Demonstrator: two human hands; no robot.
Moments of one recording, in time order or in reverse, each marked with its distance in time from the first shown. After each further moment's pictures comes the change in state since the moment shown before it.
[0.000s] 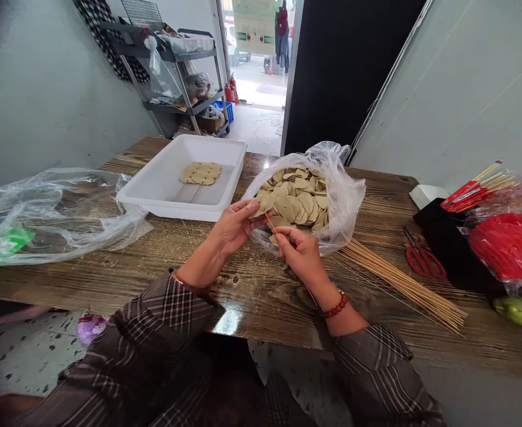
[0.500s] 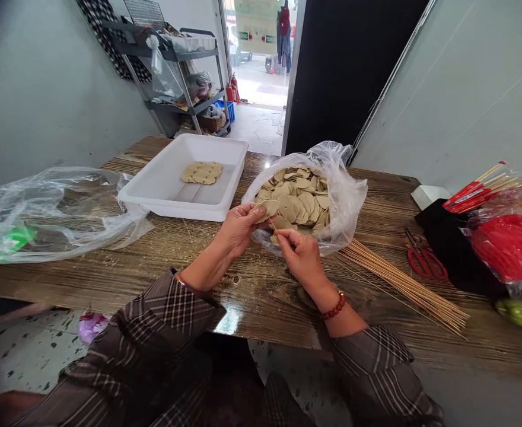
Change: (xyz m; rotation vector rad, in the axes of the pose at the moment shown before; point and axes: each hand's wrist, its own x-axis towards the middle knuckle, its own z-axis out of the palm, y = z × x) left_hand -0.003 -0.009 0.007 0.095 0.055 0.076; right_hand -0.001 0.001 0.002 -0.288 0.070 -0.178
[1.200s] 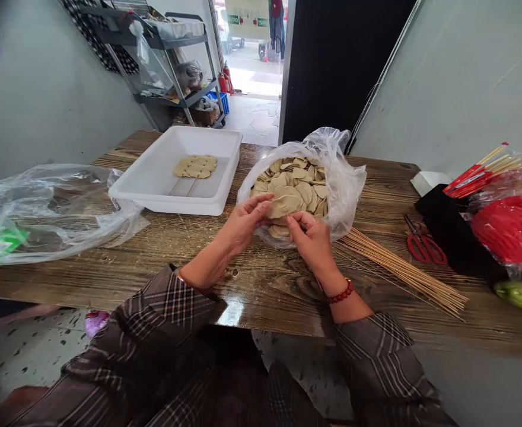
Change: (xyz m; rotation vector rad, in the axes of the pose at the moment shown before) left_hand -0.005 -0.009 0.006 0.164 -0.116 -0.004; right_hand 0.010 0.005 -0.016 0.194 0.099 0.099
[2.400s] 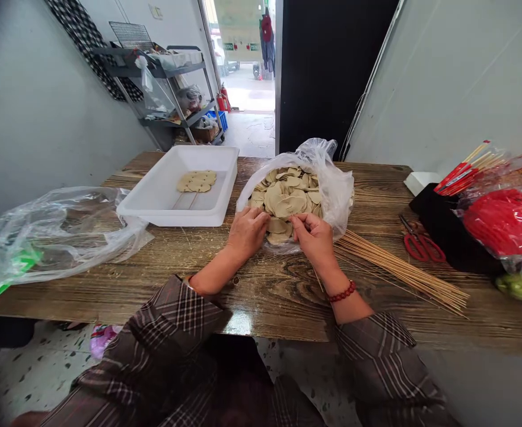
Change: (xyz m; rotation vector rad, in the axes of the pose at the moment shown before) left_hand 0.007 -0.008 -0.014 1.799 -0.007 0.533; right_hand 0.007 0.003 -0.006 0.154 0.090 0.097
